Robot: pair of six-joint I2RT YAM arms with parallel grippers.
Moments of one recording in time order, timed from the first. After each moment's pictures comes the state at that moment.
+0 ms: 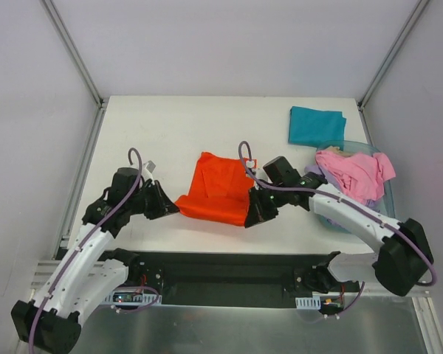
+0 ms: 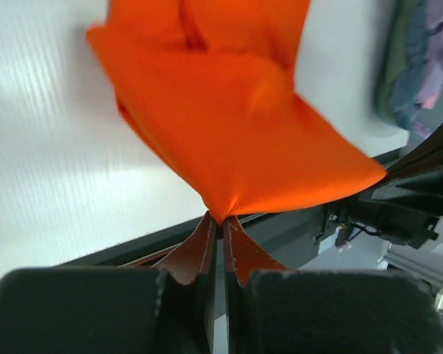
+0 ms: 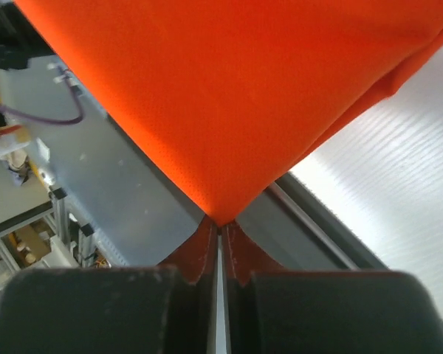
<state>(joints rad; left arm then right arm) -0.31 0.76 0.64 -0.71 0.38 -0.71 0.72 1.31 0.91 -0.68 -0.54 0.43</state>
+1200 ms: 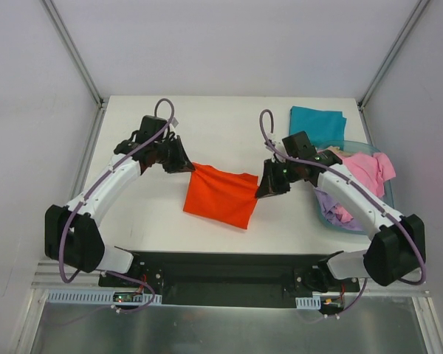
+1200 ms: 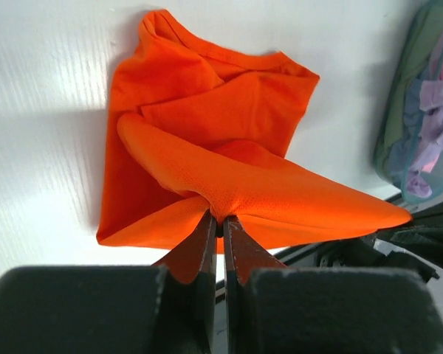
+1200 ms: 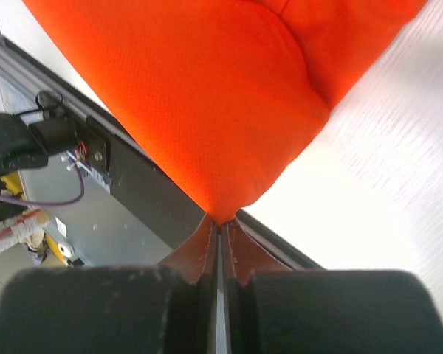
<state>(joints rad) -0.32 1.38 1.13 -0.62 0.38 -0.61 0.49 1.34 1.10 -0.81 -0.52 0.39</state>
